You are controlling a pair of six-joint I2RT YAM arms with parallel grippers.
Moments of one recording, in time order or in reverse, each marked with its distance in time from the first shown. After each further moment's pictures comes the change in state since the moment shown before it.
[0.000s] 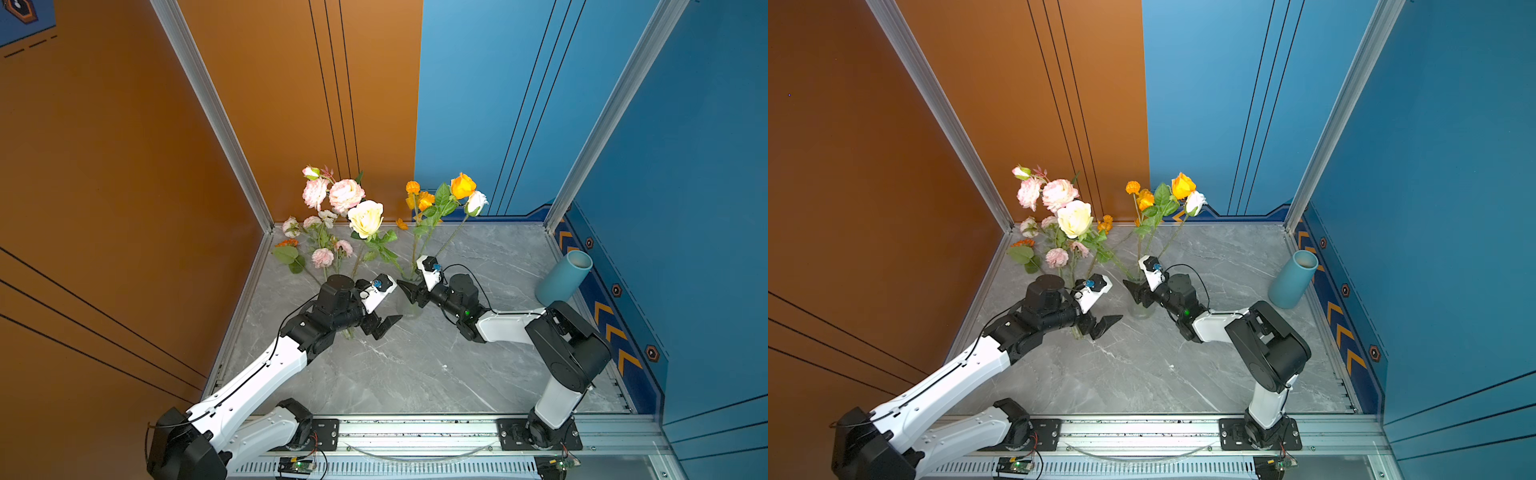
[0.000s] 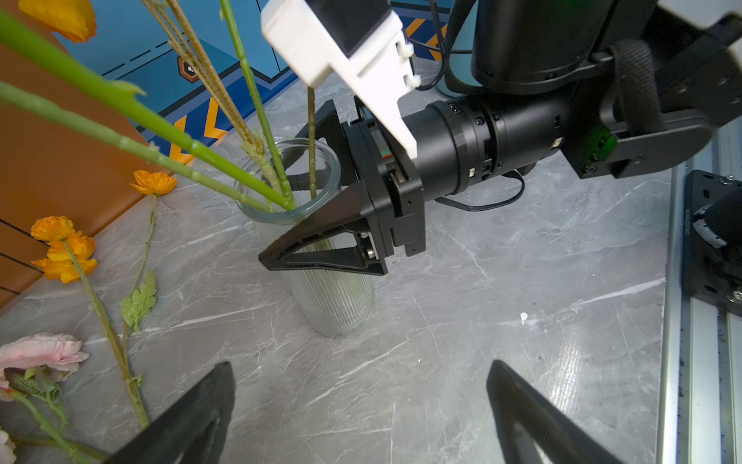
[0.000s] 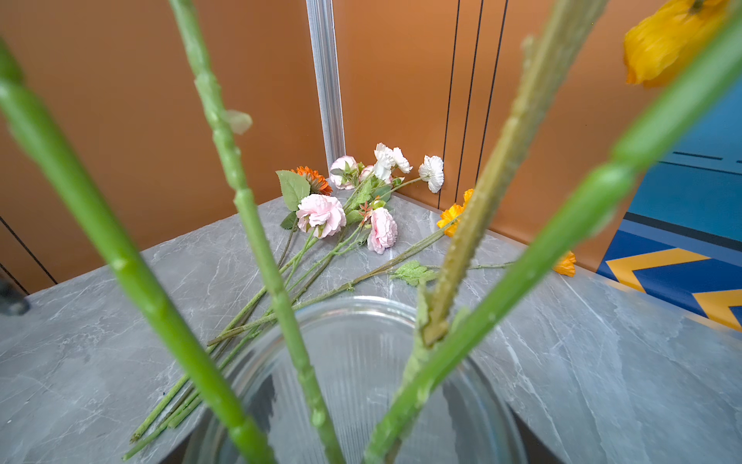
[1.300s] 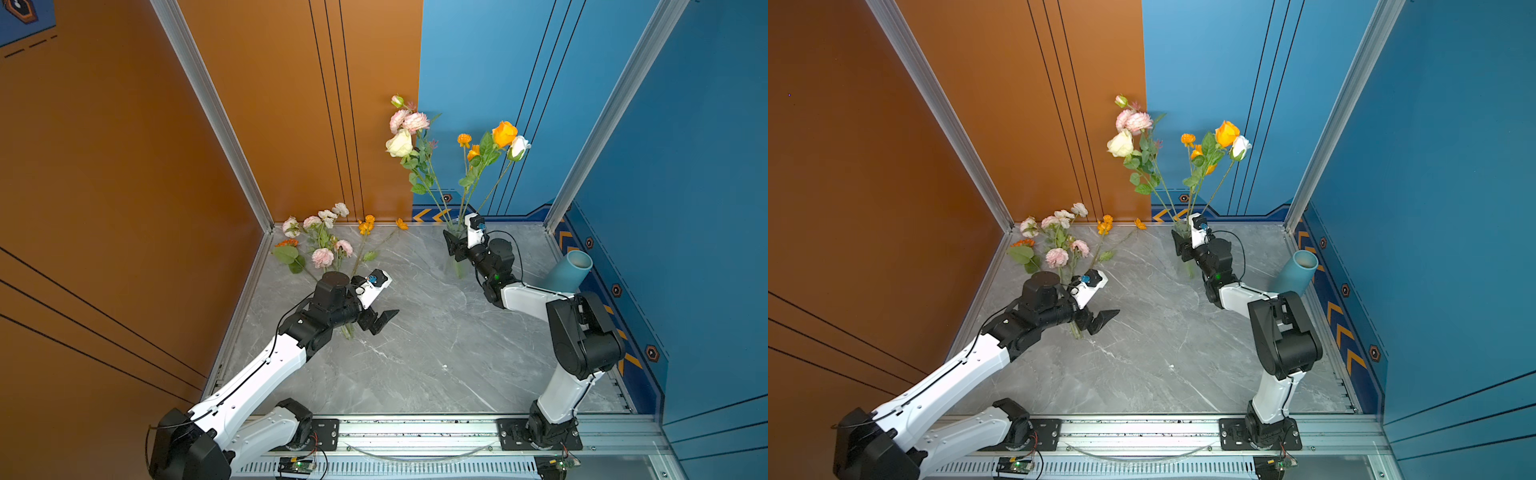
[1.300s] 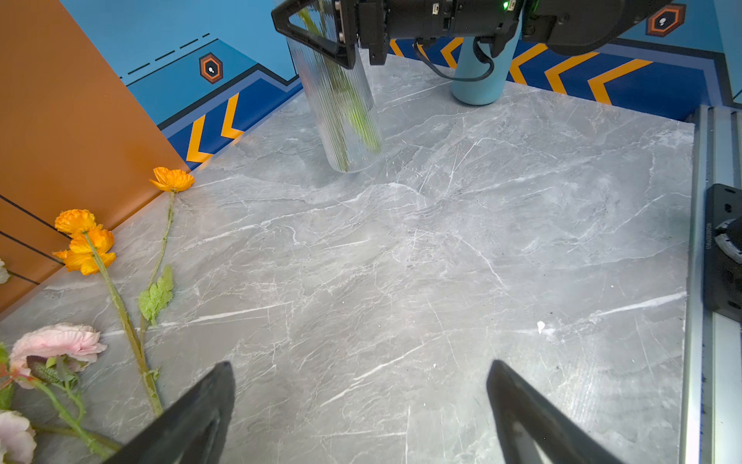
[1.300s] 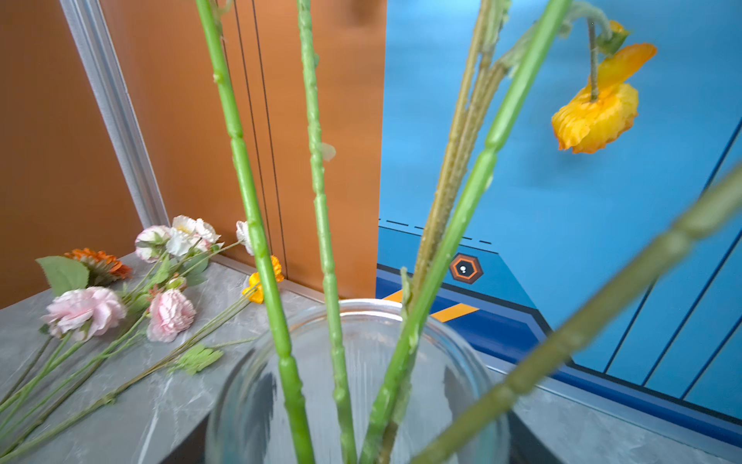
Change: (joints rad) left arm 0.060 0.019 0.000 0.023 0.027 0.000; right arm -0.365 0.059 0.241 -0.054 0.057 -0.053
